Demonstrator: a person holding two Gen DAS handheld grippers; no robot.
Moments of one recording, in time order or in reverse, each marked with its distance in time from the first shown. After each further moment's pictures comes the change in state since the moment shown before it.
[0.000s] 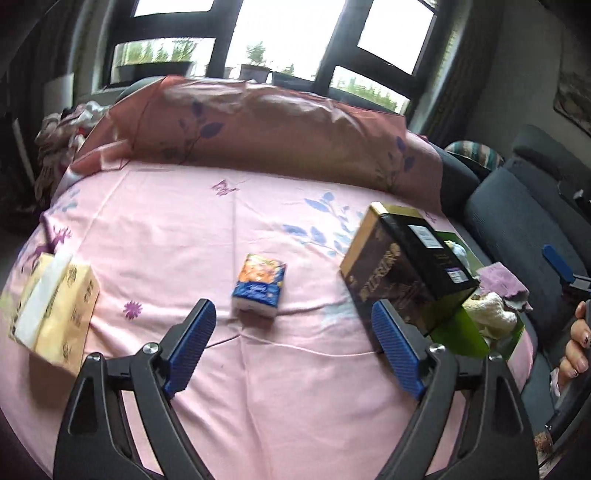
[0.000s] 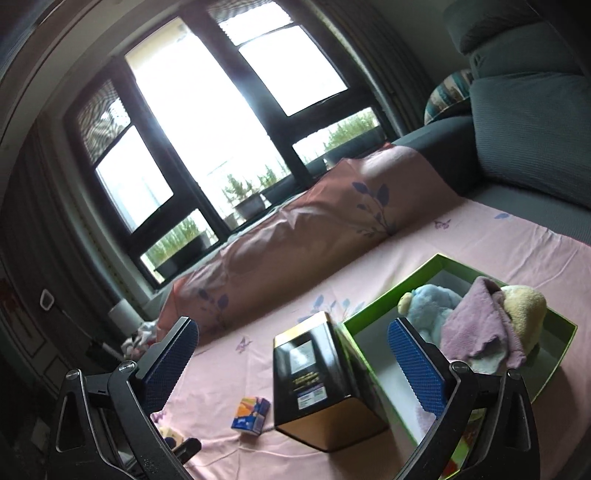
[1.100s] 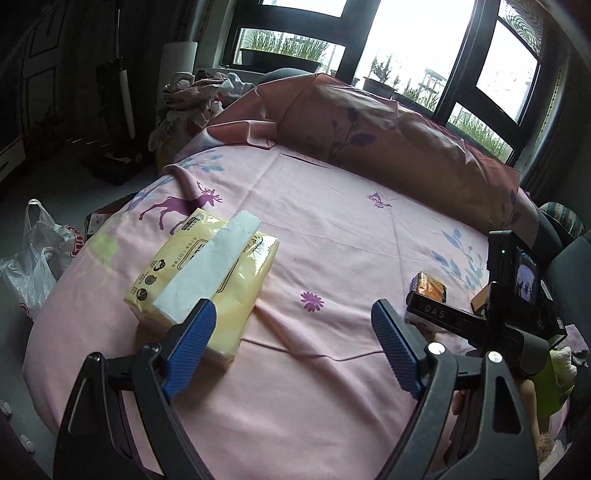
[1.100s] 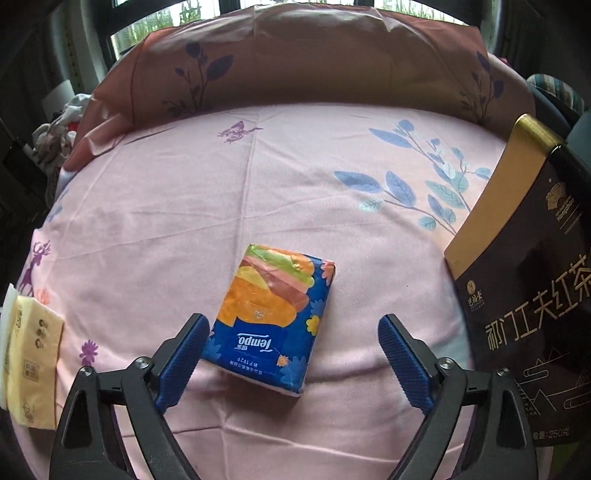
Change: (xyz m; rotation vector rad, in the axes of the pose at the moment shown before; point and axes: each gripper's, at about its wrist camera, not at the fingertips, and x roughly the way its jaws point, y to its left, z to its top) left arm -0.038 0.122 -0.012 -0.216 -0.063 0.301; right arm 0.239 0.108 -0.183 -0.397 0.611 -0.290
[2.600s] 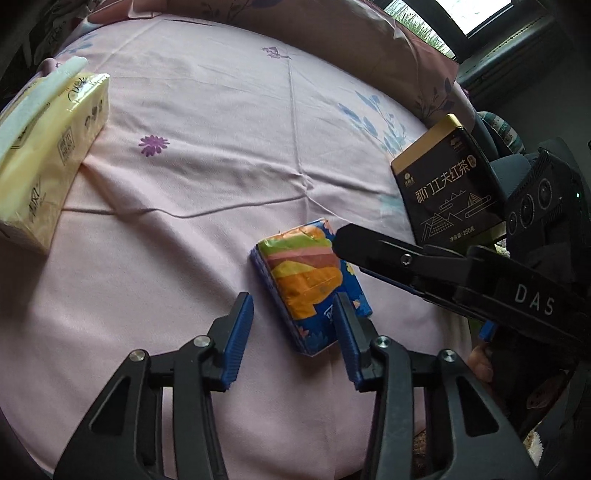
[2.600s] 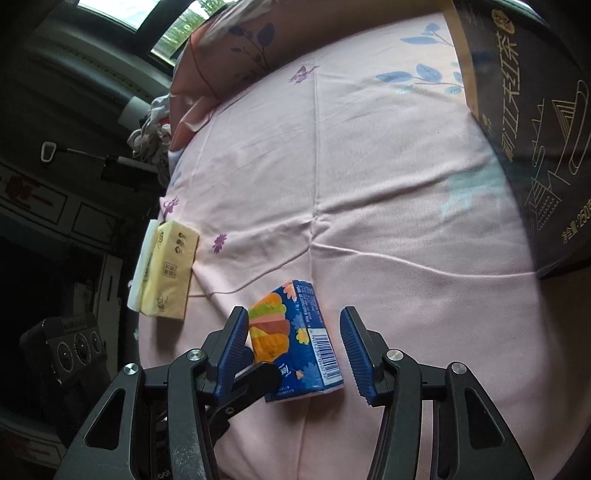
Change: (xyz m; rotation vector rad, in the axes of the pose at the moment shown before) left arm 0.049 -0.066 -0.064 0.072 0.504 -0.358; right arm -0.044 -0.033 -0.065 0.143 0.229 0.540
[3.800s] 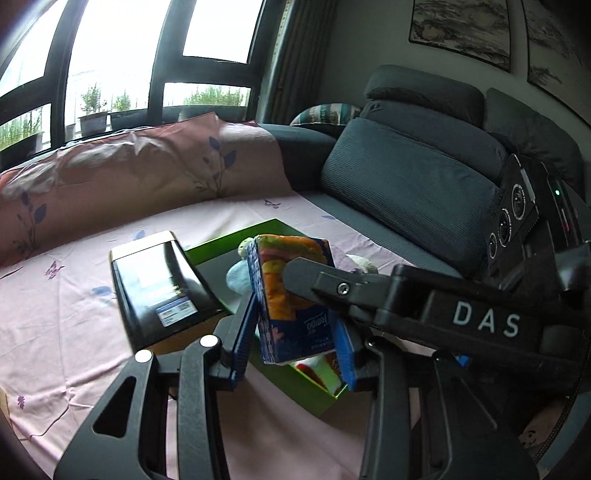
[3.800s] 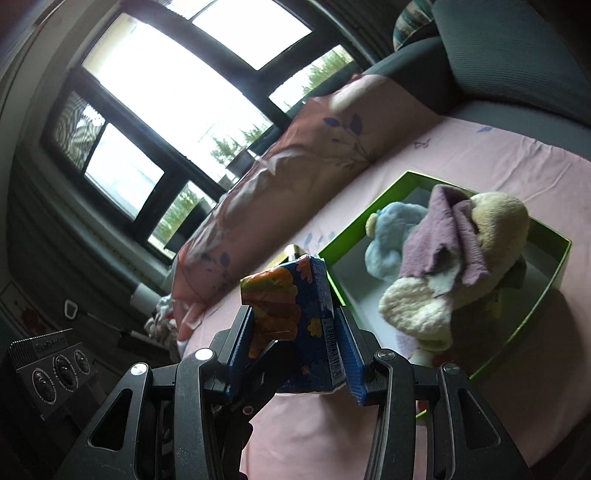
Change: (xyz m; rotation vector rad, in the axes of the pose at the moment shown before) left arm -0.009 -0.296 -0.022 0.699 -0.332 -0.210; right arm -0.256 -0.129 -0.043 0.246 -0.711 0.011
